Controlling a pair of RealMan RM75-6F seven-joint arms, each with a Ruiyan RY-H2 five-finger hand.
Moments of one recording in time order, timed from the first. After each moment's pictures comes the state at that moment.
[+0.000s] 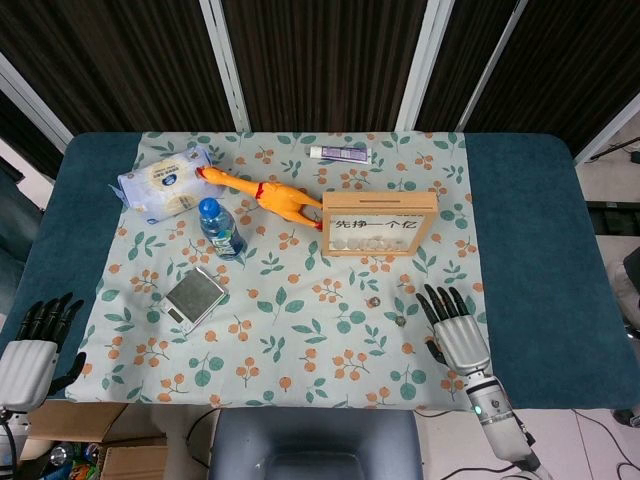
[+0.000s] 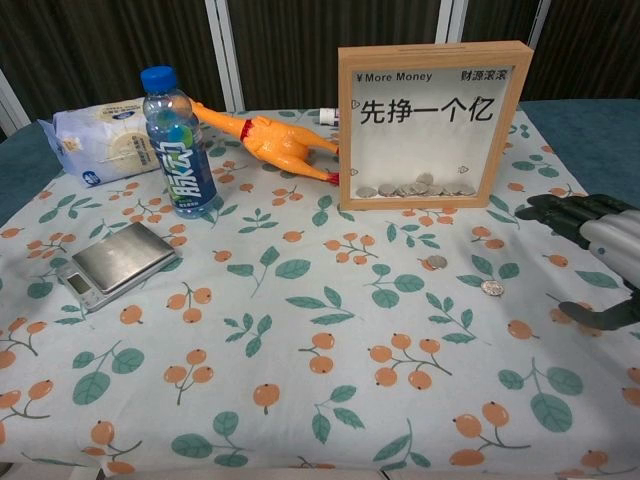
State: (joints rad) left arm -0.11 -1.16 -0.01 -1.50 1.56 1.48 0.02; right arm 0.29 -1.64 0.07 -1.29 -1.49 1.23 -0.39
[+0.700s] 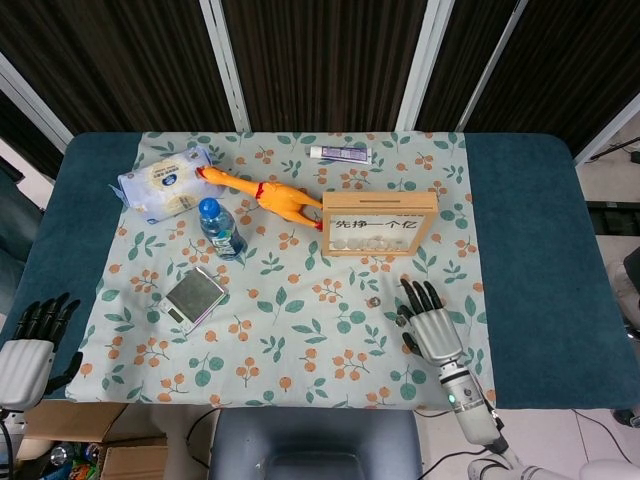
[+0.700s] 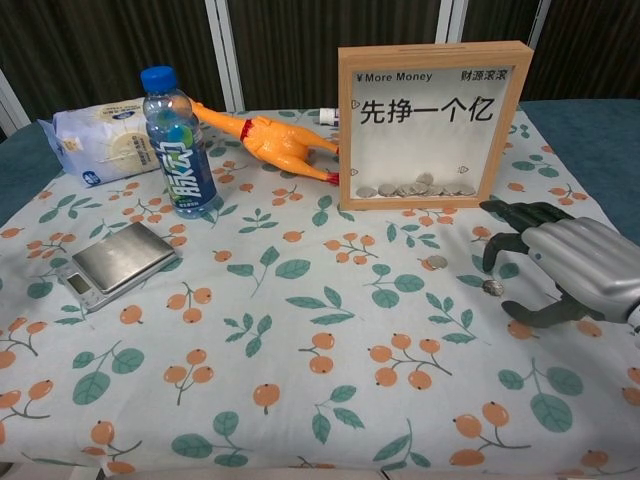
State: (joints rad) left arm -0.12 -1.16 -0.01 -1.48 1.55 1.47 0.00; right arm 0.36 -1.83 0.08 -1.04 -1.51 1.24 -0.27
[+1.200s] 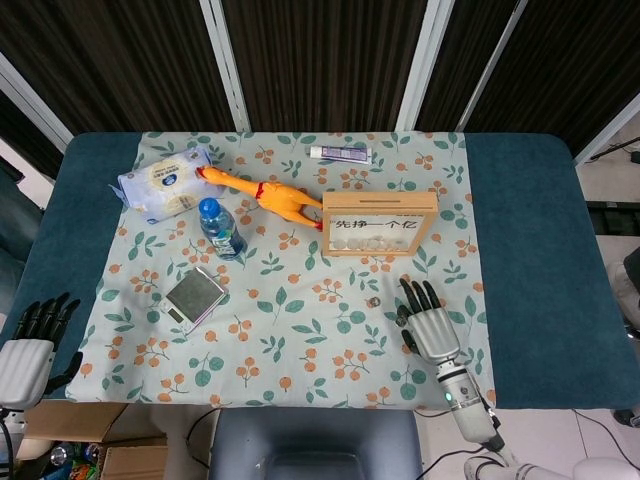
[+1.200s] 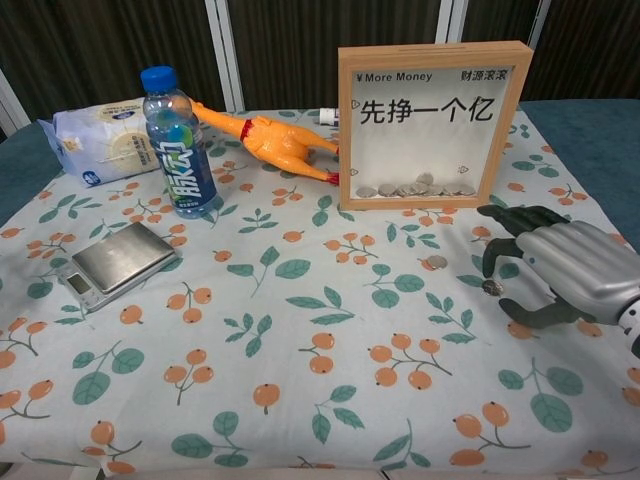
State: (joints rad) left arm -0.12 -1.16 -0.01 -1.48 1.54 1.46 -0.01; right arm 0.37 -1.85 0.08 -1.01 -1.49 1.23 -0.30
